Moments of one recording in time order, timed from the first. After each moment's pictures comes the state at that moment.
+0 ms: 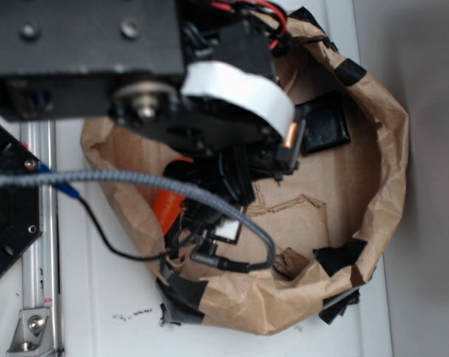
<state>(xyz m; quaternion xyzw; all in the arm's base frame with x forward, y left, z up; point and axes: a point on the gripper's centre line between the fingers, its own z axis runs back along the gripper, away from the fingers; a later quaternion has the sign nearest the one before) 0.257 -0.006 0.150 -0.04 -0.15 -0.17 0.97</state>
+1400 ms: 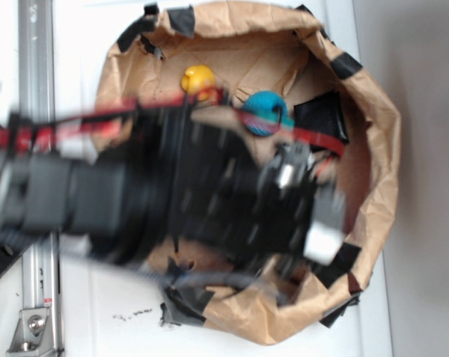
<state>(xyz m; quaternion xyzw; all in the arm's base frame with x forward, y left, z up) 0.281 -0.056 0.059 0.06 -0.07 -0.30 0.95</state>
